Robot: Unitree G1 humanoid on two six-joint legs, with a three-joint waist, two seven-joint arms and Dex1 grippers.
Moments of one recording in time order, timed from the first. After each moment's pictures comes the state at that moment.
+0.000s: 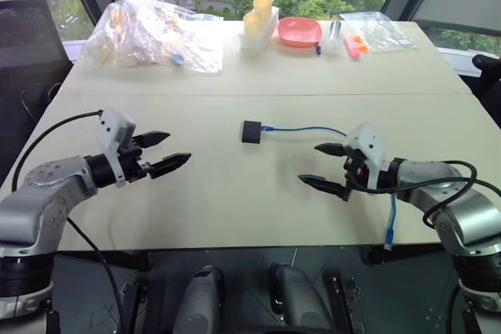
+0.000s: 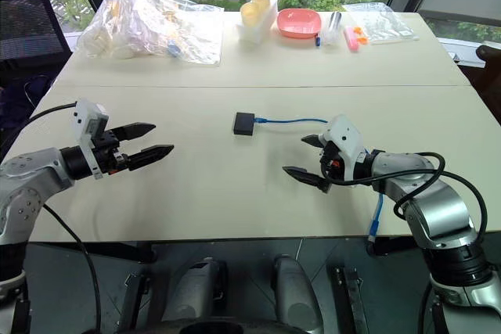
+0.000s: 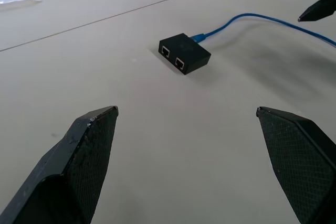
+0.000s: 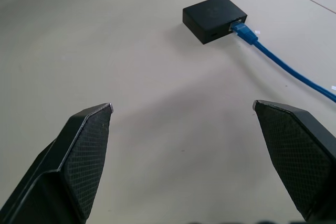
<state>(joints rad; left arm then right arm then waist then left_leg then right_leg) -0.23 0.77 0.25 -0.25 -0.66 0.70 -0.84 -0.27 -0.77 -0.01 -0.35 0.46 0.65 0.84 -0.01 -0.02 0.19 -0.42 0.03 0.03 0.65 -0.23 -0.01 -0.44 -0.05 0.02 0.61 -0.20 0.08</state>
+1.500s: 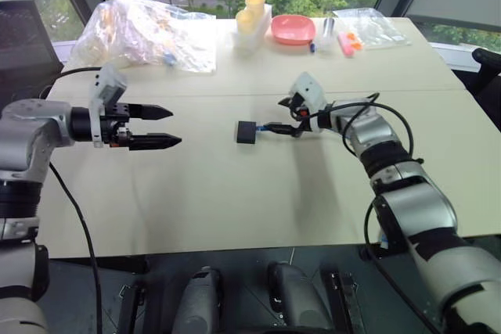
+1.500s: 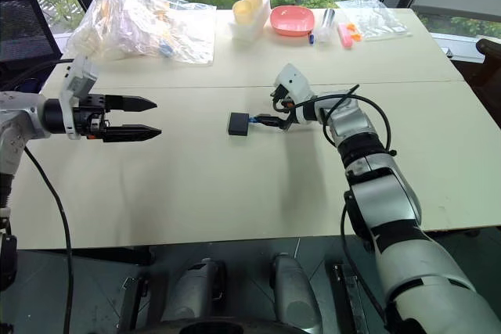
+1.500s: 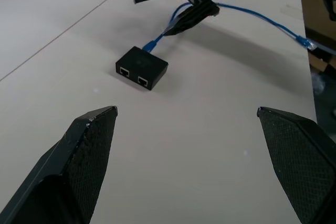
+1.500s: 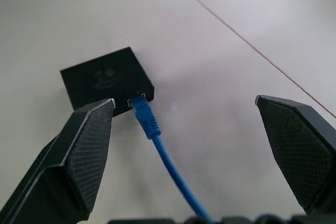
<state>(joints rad) -0.67 0.94 0.02 0.19 -0.54 0.62 -1.35 -1.12 -0.37 0.23 1.07 0.06 0.07 0.96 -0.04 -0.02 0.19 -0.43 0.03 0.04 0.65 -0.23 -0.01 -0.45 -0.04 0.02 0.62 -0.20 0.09</state>
